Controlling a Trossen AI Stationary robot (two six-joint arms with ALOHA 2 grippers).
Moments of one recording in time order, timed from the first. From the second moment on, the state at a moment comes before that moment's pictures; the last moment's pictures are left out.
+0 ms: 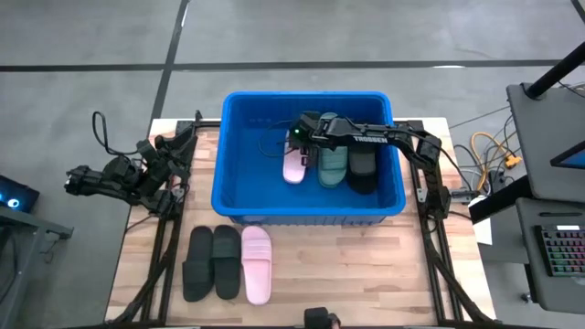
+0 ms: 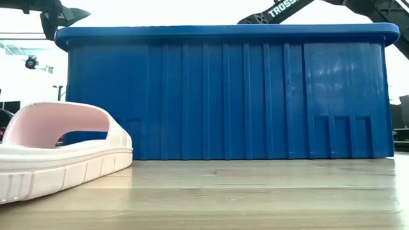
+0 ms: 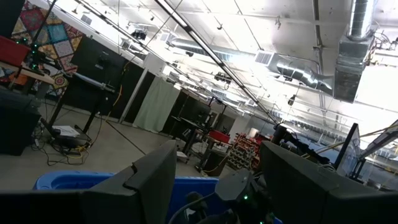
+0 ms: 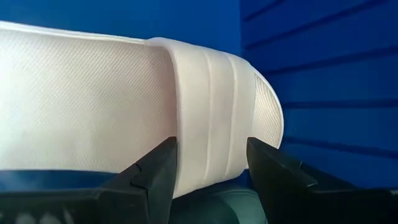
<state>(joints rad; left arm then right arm) -0.20 0.27 0.33 0.48 -0.92 -0.01 -0.39 2.04 1.61 -0.58 0.31 -0.52</state>
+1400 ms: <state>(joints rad) -0.20 0.27 0.33 0.46 -0.92 -0.01 -0.38 2.03 1.95 -1.04 0.08 -0.45</state>
